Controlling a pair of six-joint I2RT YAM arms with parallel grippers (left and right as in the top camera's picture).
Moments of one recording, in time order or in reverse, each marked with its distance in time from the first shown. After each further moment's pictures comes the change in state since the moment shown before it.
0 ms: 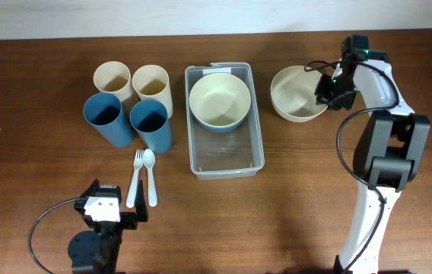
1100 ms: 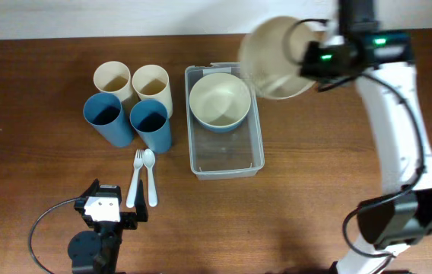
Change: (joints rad) left arm 0.000 0.000 0.000 0.000 0.000 0.000; right arm 0.278 -0.514 0.018 -0.145 0.013 0.040
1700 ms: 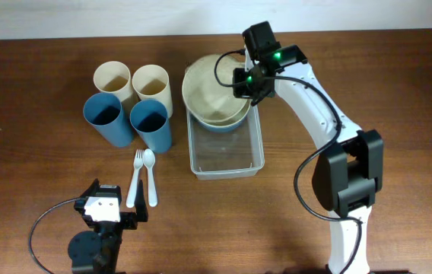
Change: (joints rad) left arm 0.000 0.000 0.000 0.000 0.000 0.000; right arm 0.202 0.312 -0.024 0.226 0.006 0.004
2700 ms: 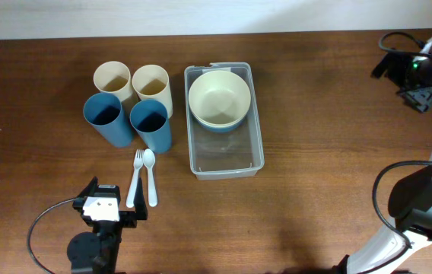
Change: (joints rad) left arm 0.000 0.000 -0.001 0.039 -0.001 0.000; right arm -0.710 -0.216 0.051 -0.335 -0.018 0.011
